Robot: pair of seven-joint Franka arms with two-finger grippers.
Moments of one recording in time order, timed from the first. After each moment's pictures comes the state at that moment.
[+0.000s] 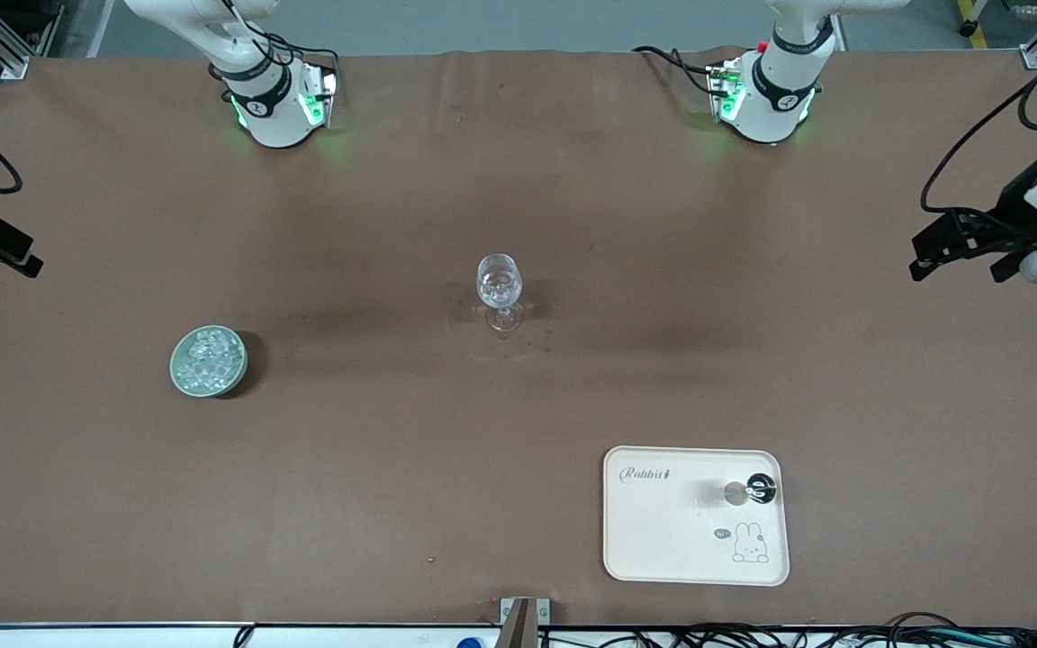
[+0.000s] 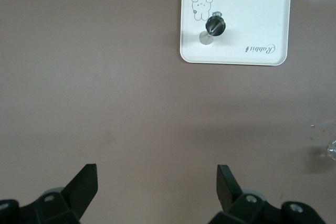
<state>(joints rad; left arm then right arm) -0.05 0.05 -0.02 -1.55 -0.03 1.69 -0.04 0.03 0.05 -0.10 -1.46 -0.01 1.58 0.07</state>
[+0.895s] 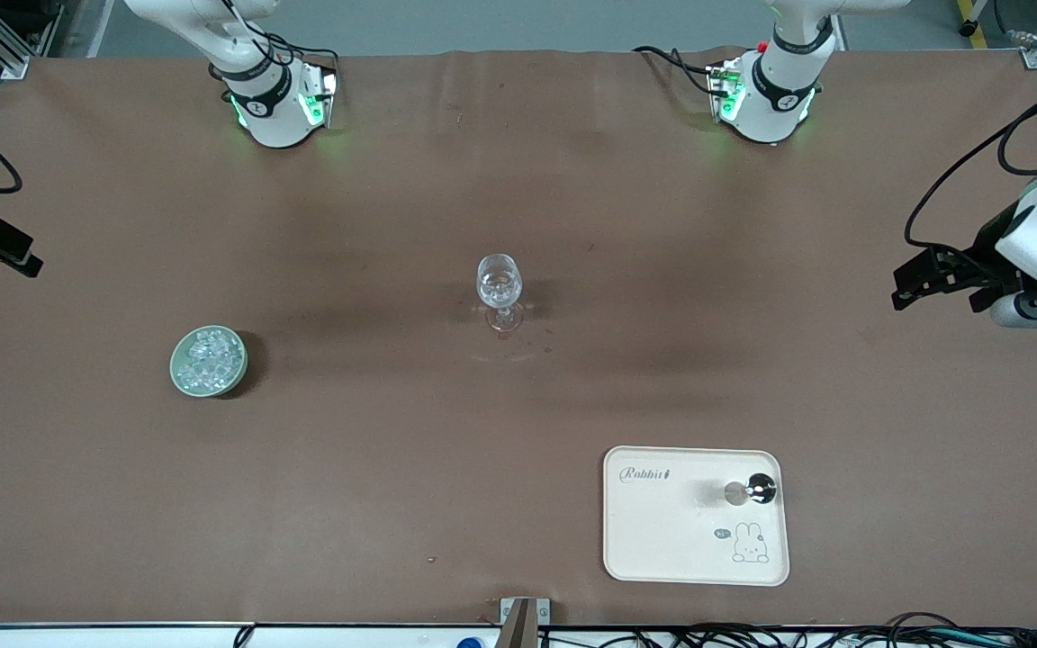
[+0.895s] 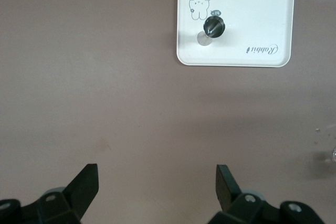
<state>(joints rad) -0.05 0.08 -0.03 -1.59 -0.03 1.75 -0.03 0.03 0.05 -0.10 -1.46 -0.01 1.58 0.07</state>
